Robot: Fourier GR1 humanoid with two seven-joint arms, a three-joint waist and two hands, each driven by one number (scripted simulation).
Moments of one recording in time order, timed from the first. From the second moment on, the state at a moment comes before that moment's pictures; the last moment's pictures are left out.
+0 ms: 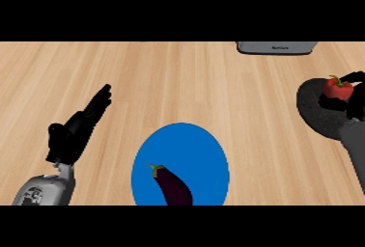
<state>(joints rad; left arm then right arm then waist) -0.15 0.21 -0.07 -1.59 -0.03 -0.08 0.19 -0.63 -0.46 -0.23 -0.57 0.75 -0.77 0.06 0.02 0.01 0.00</state>
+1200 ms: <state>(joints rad) -0.16 0.20 -0.07 -1.60 -0.04 -0.10 0.20 -0.68 -0.58 -0.69 -0.32 0.29 -0.44 -0.40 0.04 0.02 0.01</state>
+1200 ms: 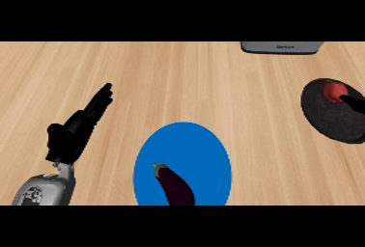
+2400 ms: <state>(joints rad) -0.15 0.19 -0.02 -1.61 -0.06 -0.13 0.22 -0.32 -0.50 -0.74 -0.36 0.02 -0.04 -0.93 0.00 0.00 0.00</state>
